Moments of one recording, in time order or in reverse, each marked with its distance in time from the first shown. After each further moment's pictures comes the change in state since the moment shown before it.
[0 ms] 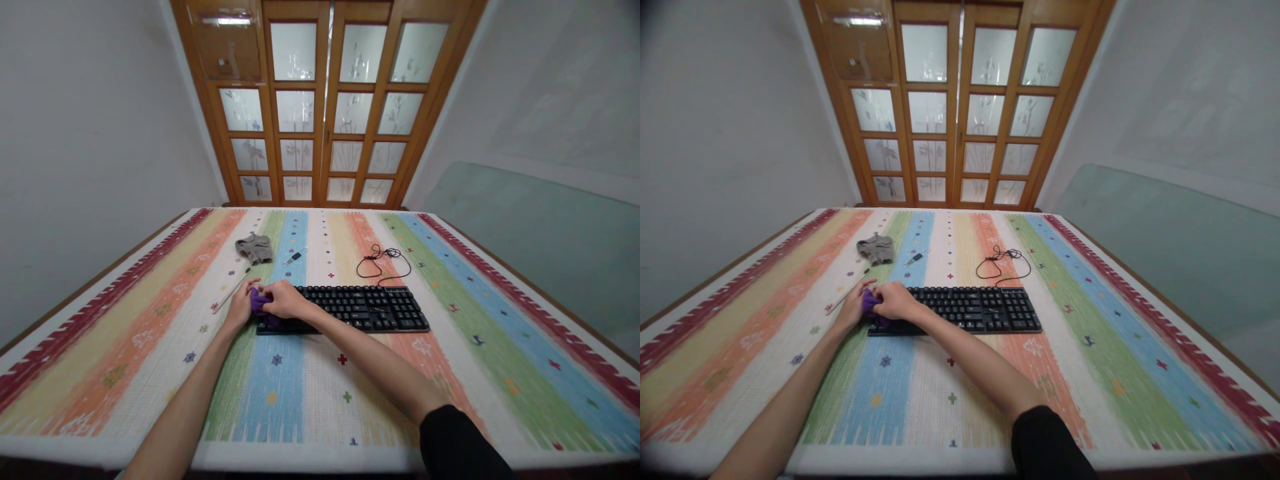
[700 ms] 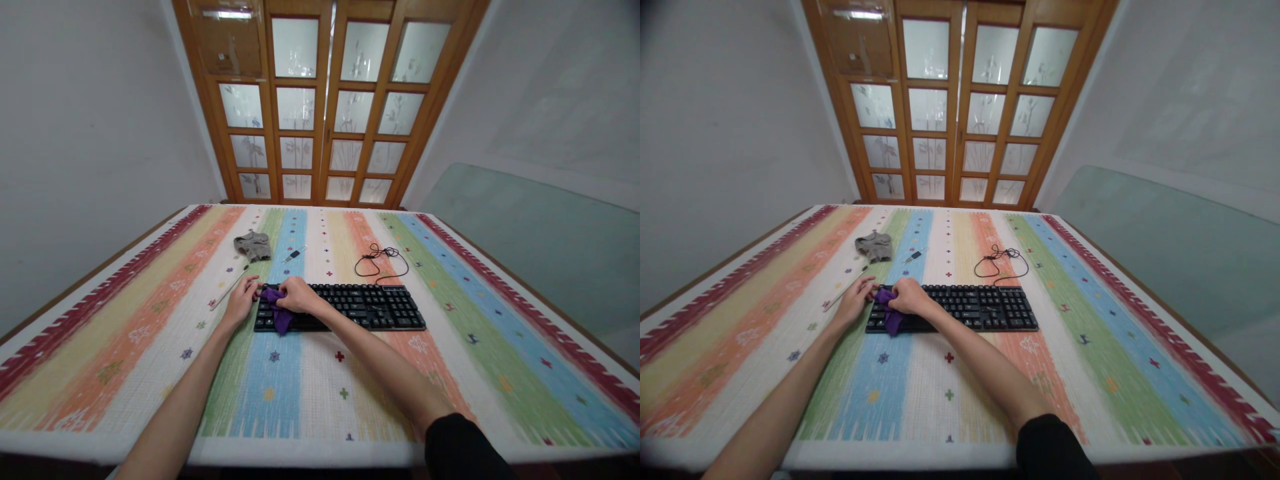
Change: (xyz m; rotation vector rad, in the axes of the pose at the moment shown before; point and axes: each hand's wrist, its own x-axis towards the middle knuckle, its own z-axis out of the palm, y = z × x) left_hand 0.004 -0.010 0.005 -0.030 0.004 0.011; right_hand -0.019 0.018 -0.013 -0.072 -0.030 0.171
